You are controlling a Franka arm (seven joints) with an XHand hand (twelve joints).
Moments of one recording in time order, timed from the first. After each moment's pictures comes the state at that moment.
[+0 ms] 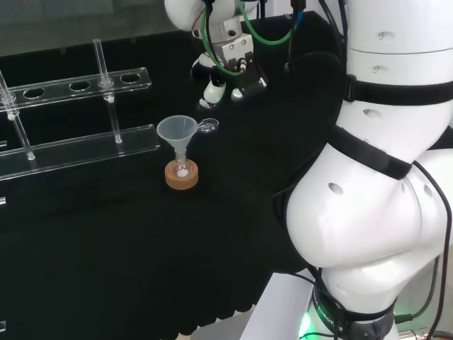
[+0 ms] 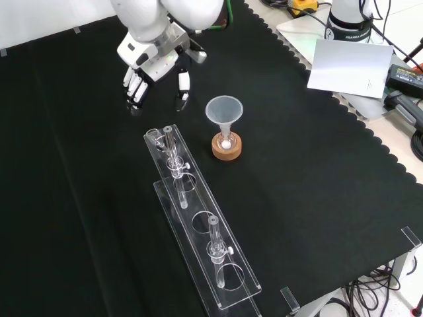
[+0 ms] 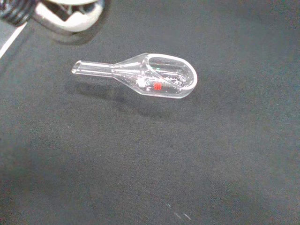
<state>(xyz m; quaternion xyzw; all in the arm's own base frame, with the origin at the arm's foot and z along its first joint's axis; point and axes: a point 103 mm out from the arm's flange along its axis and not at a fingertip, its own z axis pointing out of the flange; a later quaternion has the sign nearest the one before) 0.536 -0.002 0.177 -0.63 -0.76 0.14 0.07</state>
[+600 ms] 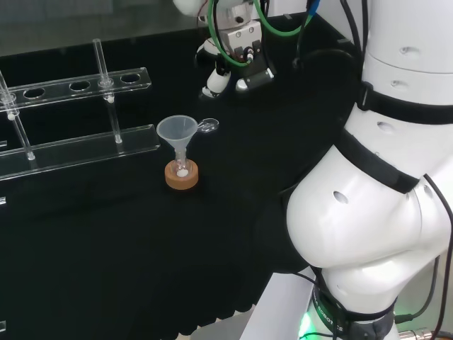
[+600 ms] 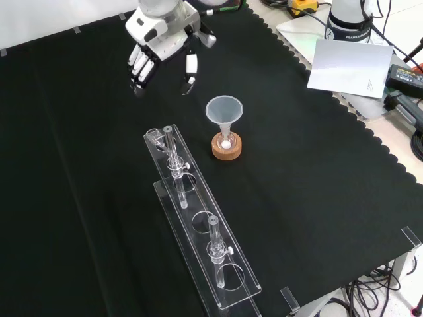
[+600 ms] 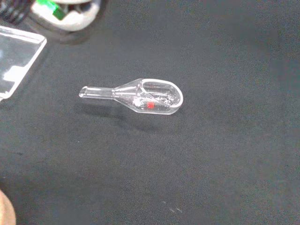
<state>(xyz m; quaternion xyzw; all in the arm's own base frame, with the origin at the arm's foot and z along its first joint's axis) 0.508 -0.003 0.223 -0.65 -0.75 0.12 0.05</state>
